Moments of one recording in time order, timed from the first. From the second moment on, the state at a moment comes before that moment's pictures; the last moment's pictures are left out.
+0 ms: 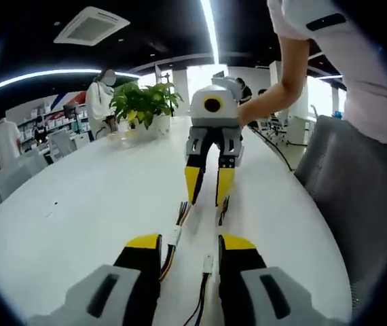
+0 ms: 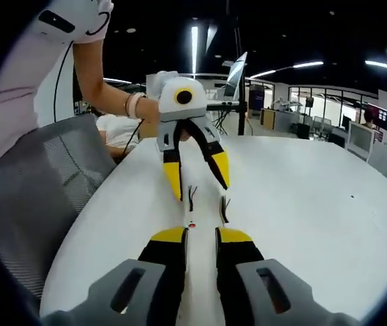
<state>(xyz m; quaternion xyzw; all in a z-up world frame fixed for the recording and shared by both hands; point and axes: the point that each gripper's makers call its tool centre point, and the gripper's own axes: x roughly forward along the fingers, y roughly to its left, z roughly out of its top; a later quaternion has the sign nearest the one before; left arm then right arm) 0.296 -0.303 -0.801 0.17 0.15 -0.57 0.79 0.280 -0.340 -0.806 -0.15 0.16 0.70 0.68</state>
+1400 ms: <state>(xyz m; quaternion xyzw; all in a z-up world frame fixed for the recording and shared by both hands) 0.284 -0.299 -0.841 0.12 0.18 -0.56 0.80 0.270 -0.345 -0.848 -0.20 0.18 0.72 0.64</state>
